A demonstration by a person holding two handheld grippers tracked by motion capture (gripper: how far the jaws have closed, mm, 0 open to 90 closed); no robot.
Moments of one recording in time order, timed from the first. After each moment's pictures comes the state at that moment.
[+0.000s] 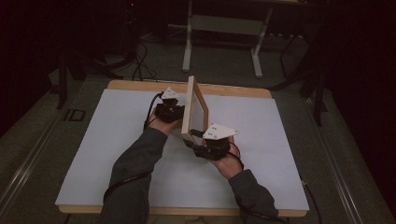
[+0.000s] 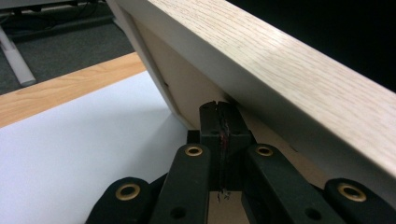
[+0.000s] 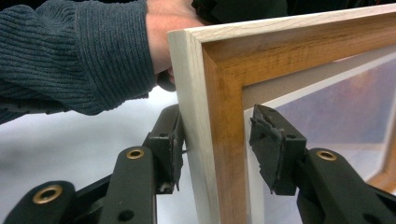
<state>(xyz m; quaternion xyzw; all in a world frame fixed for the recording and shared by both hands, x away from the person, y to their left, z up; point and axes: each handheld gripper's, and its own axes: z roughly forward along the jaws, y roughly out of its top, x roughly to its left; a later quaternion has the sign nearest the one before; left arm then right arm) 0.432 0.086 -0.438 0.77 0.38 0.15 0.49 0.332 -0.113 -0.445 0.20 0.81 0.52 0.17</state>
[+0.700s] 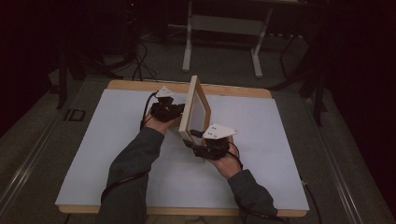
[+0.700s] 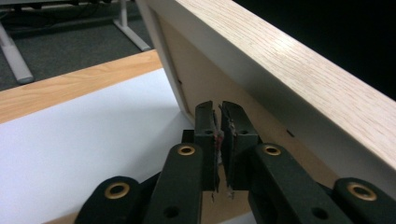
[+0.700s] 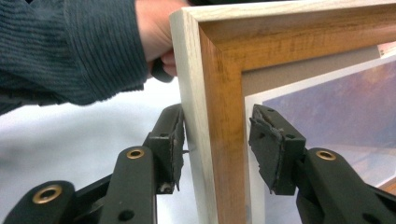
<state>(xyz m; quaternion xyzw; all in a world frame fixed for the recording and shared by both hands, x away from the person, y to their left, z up) 0.429 0.103 -0.435 0.76 0.39 0.14 0.51 0.335 -0.114 -0.450 0.20 0.81 0.52 0.16</state>
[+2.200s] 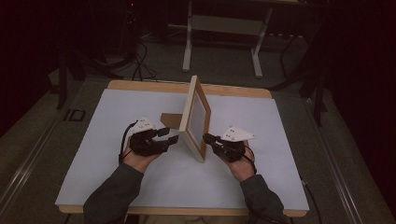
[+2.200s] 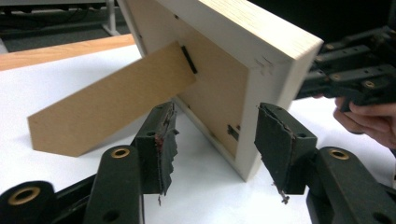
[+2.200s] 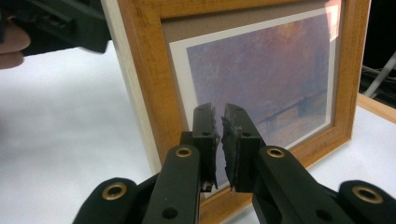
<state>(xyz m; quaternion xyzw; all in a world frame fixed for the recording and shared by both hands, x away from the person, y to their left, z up) 0.315 0.133 -0.444 0.75 0.37 0.13 0.53 0.334 -0.160 -0.460 0.25 0.80 0.52 0.19</state>
